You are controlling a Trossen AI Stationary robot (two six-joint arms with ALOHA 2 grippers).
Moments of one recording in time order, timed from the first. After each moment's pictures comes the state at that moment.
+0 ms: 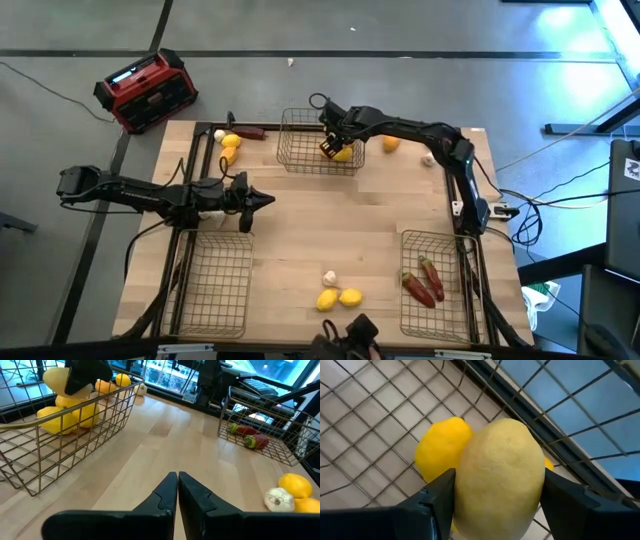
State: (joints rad) left arm 0.07 0.81 0.11 0.45 -0.14 -0.30; right arm -0.49 2.13 1.80 -0.81 0.26 0.26
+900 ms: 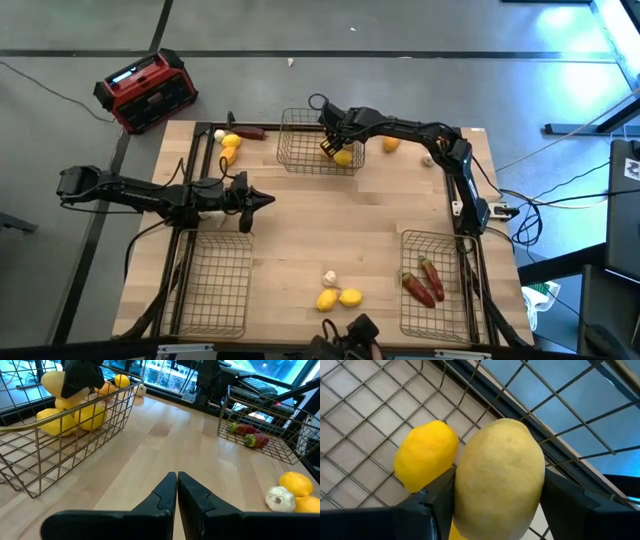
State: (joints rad) left arm 0.07 0.81 0.11 0.45 -0.14 -0.29; right arm -0.49 2.15 1.80 -0.81 0.33 0.29
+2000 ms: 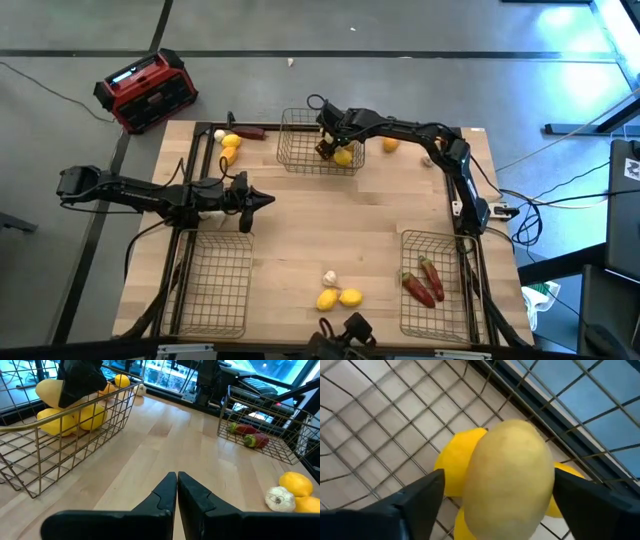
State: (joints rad) left arm 0.07 0.81 0.11 0.45 -0.14 -0.29; right arm -0.49 2.16 1.80 -0.74 0.20 0.26
